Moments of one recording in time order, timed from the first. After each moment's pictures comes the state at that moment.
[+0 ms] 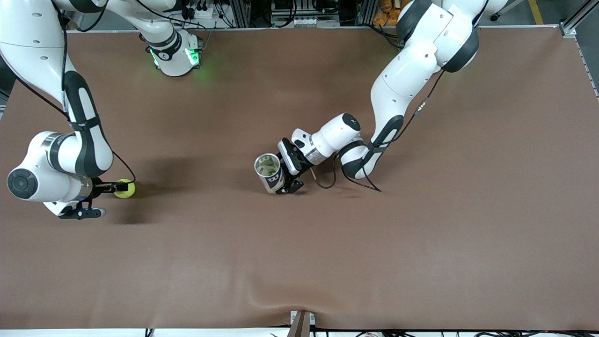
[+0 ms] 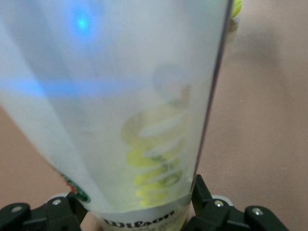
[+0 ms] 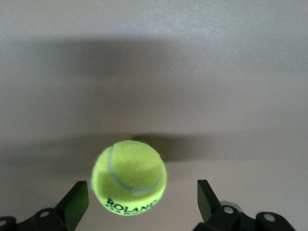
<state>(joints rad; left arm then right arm) -0.50 1.07 -0.27 -1.58 0.69 3.54 -0.11 -0.01 0.55 -0.19 -1.82 0.04 2.13 -0.20</state>
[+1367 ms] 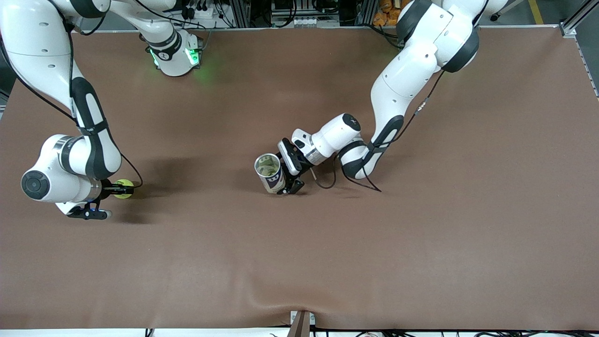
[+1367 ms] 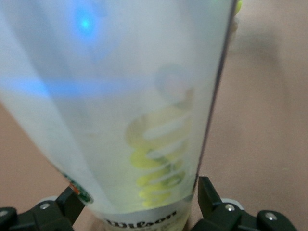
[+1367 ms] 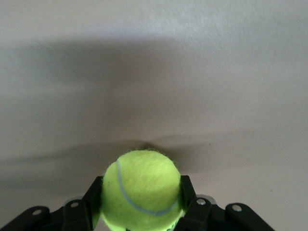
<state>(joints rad) -0.50 1.07 -0.27 -1.58 0.69 3.54 -0.11 0.00 0.57 -0.18 -1.83 0.04 2.17 -0.13</state>
